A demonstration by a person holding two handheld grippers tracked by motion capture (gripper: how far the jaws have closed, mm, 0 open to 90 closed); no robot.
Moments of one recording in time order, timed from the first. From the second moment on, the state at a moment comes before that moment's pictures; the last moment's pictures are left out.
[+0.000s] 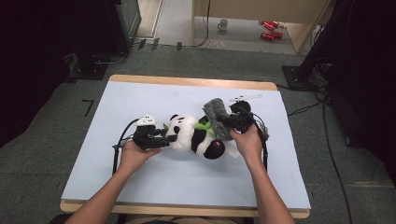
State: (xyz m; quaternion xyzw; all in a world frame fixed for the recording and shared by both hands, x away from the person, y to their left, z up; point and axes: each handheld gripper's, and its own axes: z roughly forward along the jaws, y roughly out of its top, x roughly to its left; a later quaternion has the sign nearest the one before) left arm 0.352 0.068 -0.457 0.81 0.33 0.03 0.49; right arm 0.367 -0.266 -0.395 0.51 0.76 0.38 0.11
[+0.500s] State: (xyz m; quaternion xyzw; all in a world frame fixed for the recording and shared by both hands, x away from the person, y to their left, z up) left arm 0.357 0.067 -0.457 0.81 0.33 0.02 0.49; right arm 0.359 -0.301 -0.377 0.55 0.73 0.40 0.13
